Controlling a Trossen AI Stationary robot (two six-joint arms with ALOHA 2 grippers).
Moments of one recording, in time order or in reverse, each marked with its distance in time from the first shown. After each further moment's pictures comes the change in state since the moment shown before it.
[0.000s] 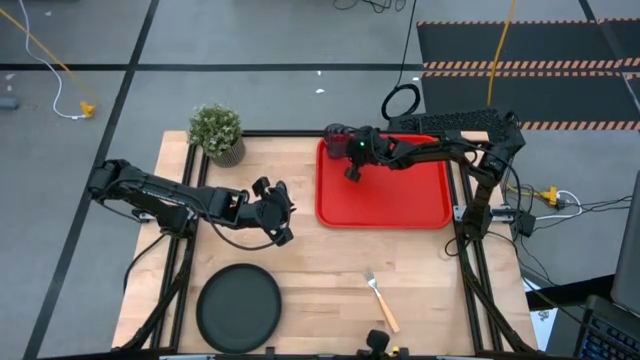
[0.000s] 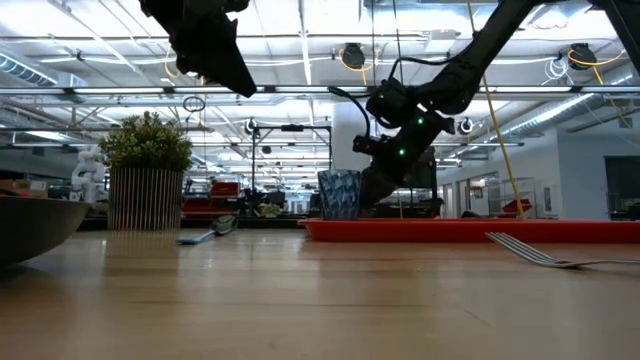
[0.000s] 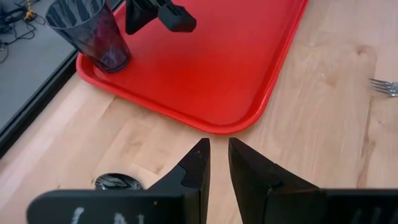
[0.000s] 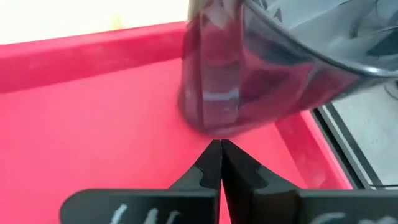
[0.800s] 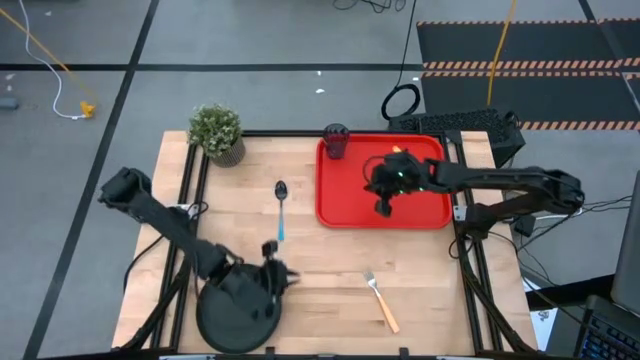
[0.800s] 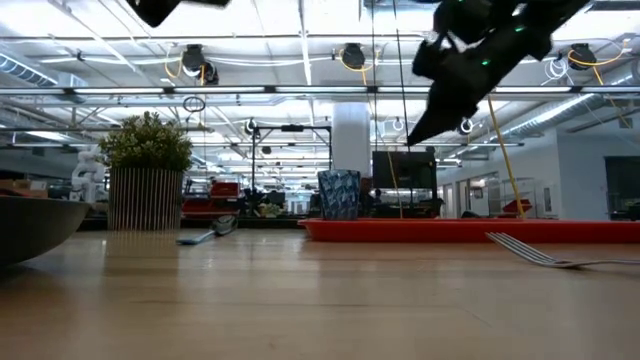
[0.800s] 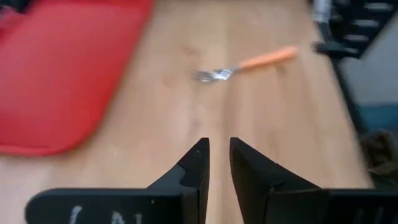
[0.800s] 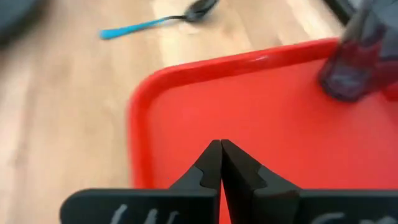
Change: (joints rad) left arm -0.462 0.225 0.056 0.283 -0.063 -0.059; right arm 0.284 -0.636 -0.258 -0.331 -0.154 0.267
